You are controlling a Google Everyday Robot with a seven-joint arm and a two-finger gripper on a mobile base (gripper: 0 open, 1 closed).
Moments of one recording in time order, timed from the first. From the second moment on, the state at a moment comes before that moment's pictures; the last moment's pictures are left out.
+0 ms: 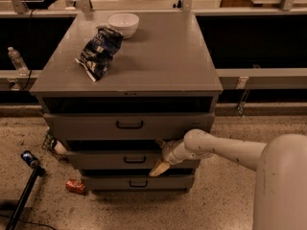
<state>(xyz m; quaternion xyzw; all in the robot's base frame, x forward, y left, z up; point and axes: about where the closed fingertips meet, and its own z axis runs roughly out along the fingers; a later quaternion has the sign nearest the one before) 0.622 -0.015 0.420 -0.62 0.68 0.17 0.34</state>
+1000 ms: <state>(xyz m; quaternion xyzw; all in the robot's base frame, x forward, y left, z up) 0.594 -0.033 0.415 -0.61 0.71 0.17 0.31</state>
